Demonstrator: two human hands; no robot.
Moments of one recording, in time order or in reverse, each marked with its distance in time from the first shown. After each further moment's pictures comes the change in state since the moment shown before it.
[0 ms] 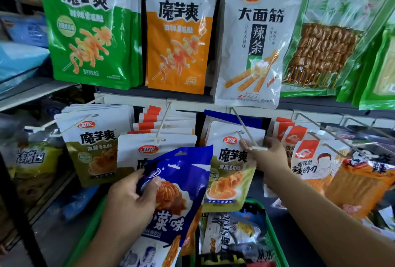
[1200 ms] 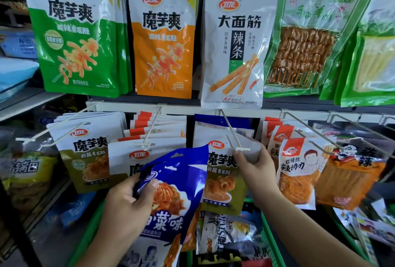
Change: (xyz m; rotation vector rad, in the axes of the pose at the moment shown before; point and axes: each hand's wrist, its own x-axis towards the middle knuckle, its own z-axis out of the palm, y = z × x) left_hand -0.011 0.019 0.012 -0.129 -0.038 -0.035; right_hand -0.039 0.018 -0.008 0.042 -0.034 -0.142
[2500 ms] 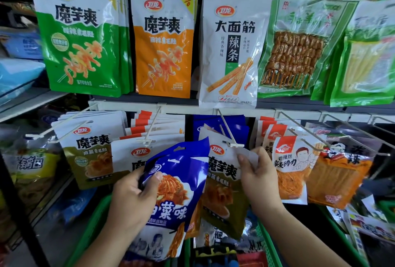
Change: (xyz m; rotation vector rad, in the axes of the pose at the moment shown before) left_hand -0.010 0.012 0.004 -0.046 -0.036 0.055; right_hand -0.045 -0.025 -0.012 -0.005 -0.032 -0.012
